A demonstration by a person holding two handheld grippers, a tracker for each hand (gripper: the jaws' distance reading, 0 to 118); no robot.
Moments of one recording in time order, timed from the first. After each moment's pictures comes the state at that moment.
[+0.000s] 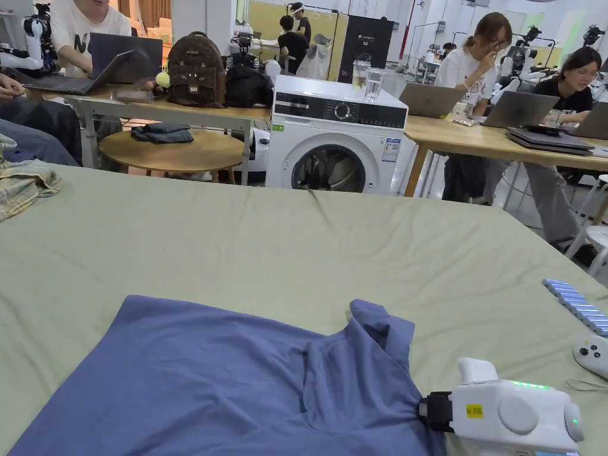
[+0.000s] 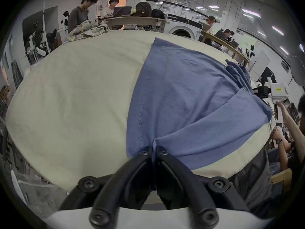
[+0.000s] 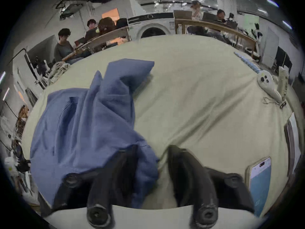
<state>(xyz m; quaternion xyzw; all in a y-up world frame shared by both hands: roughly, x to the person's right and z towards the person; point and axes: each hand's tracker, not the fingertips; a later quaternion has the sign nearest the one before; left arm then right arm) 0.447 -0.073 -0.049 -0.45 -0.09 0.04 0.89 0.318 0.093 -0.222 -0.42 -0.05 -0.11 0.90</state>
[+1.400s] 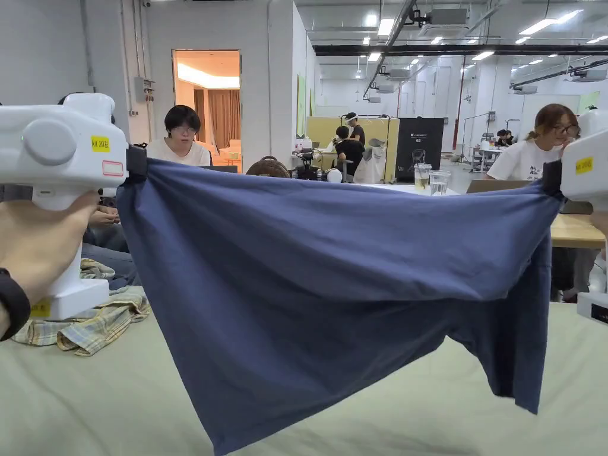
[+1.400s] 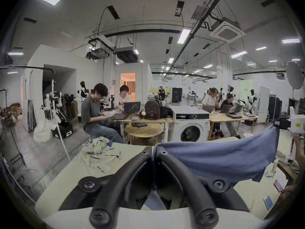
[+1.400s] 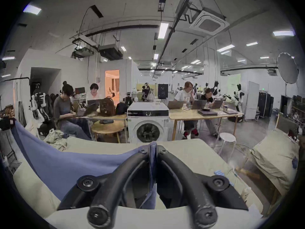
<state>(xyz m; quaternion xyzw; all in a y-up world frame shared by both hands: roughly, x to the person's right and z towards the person) 0.451 0.302 -0.579 -0.09 -0.03 0.01 1.00 0.277 0.497 -0.377 -0.10 -0.13 -0.02 0.99</state>
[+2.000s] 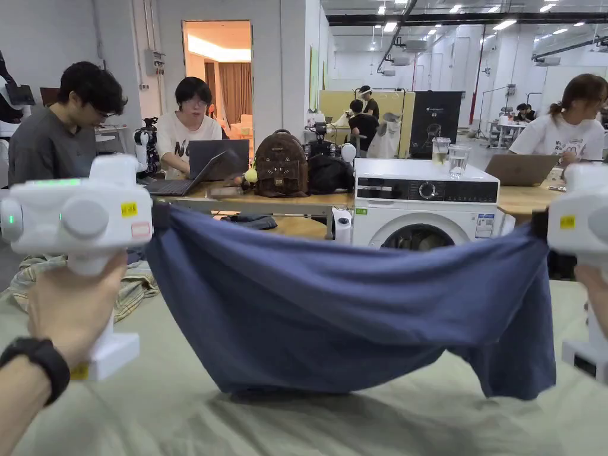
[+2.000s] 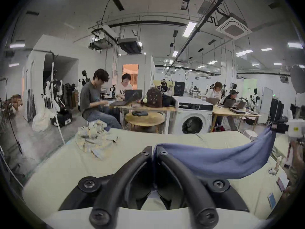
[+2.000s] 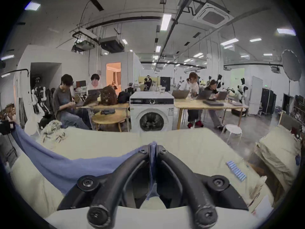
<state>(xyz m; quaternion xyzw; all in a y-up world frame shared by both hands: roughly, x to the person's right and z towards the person) 0.462 0.206 -0.577 -0.13 -0.03 0.05 0.99 0.273 0.363 -0.409 -0.15 -0.11 -0.03 0.98</state>
